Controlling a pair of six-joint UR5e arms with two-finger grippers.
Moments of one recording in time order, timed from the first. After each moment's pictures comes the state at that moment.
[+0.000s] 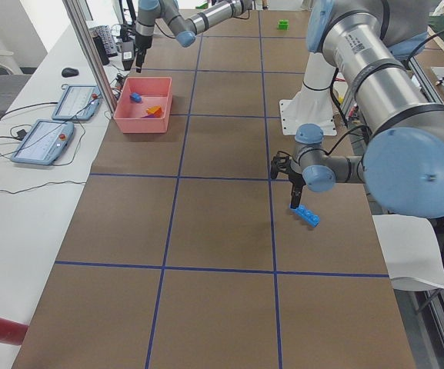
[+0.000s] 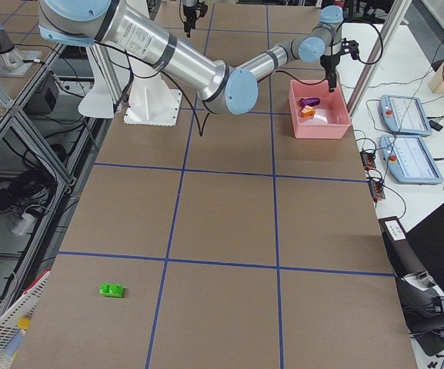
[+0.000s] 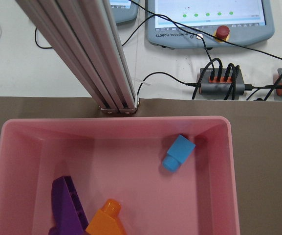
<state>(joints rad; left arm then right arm) 0.00 -0.80 -2.25 -2.40 -1.59 -1.35 0.99 -0.38 0.95 -1.37 2.05 0.89</state>
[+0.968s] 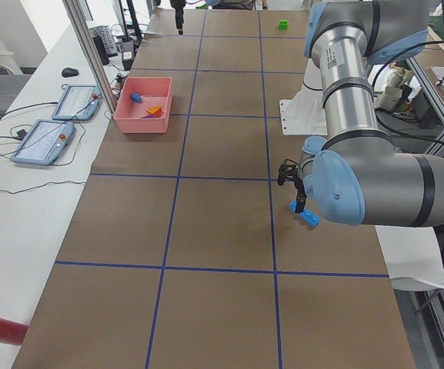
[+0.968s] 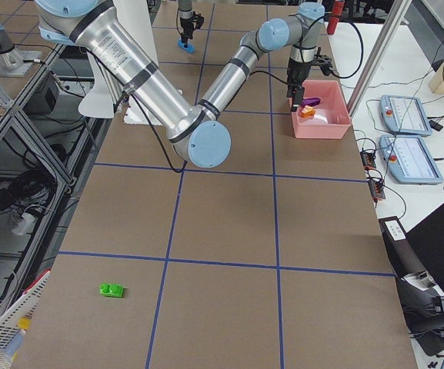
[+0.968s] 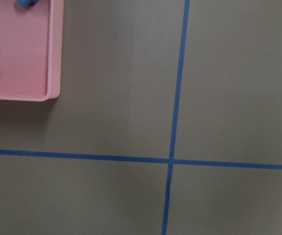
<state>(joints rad) 0.08 -0.90 -2.14 -2.40 -1.52 -1.39 1.09 -0.80 1.75 -2.20 2.13 0.51</state>
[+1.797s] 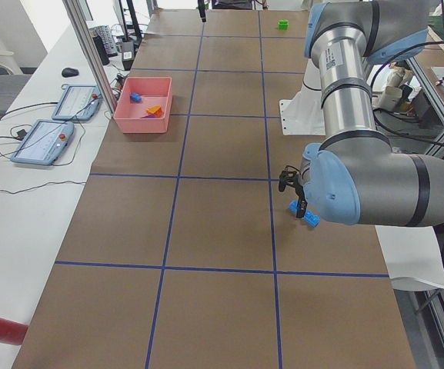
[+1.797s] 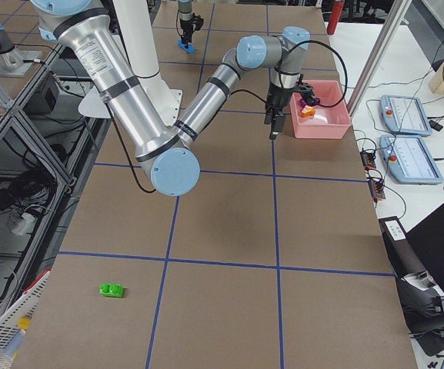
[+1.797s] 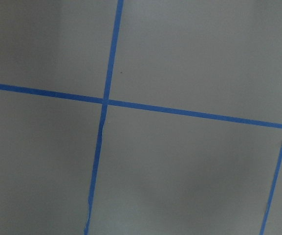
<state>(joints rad) 0.10 -0.90 -2.09 -2.43 -1.52 -1.39 1.14 -1.04 1.94 -2.33 2.12 0.27</state>
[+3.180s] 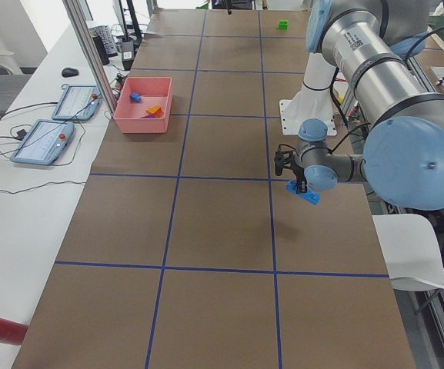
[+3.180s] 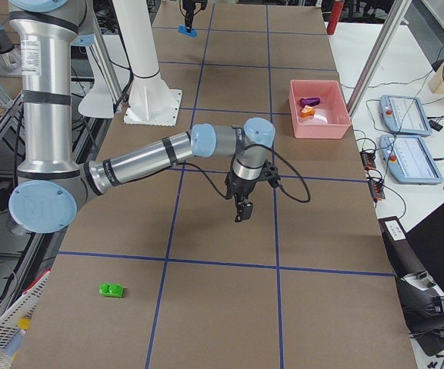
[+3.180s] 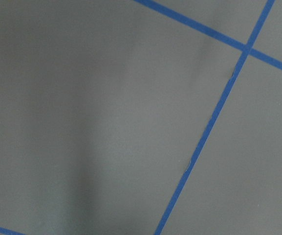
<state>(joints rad) -0.18 -0.75 -2.30 -2.53 -1.80 -1.40 1.33 -1.68 1.96 -1.87 2.21 -0.19</state>
